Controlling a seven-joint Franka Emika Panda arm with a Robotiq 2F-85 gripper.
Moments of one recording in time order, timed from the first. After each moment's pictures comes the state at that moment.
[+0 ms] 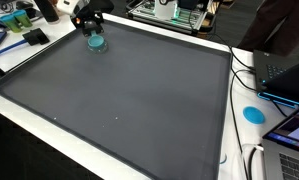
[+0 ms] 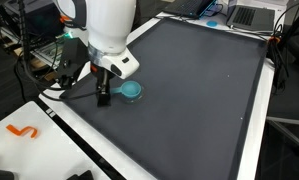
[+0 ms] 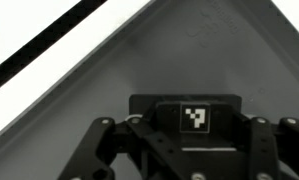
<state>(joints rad) -0.20 0.33 -0.17 -2.21 -0.41 2.31 -0.92</state>
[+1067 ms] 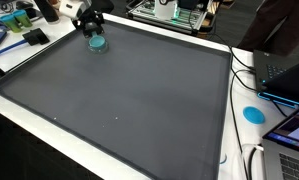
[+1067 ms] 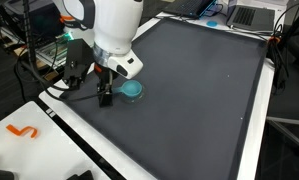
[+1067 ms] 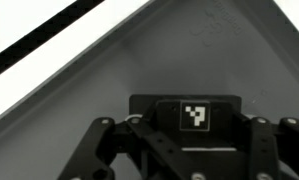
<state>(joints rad) -0.18 0.35 -0.17 -2.20 -0.45 2.29 -0.92</state>
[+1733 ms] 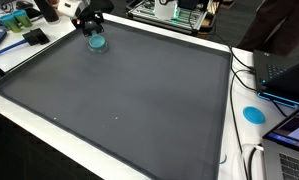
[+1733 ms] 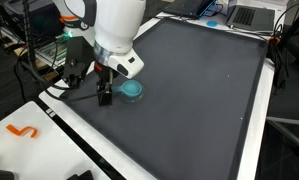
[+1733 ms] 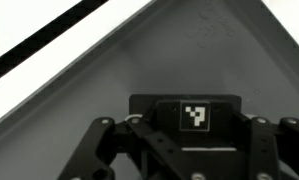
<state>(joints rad) -0.18 0.35 -0.16 -2.17 -0.44 2.24 -0.92</state>
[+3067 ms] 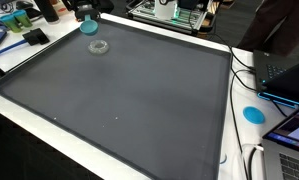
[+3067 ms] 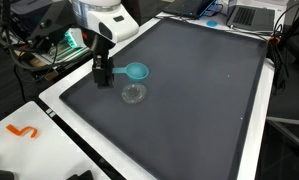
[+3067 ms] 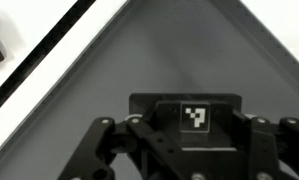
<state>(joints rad) -0.20 0.15 -0.14 -2.18 -0.23 2.16 -0.96</state>
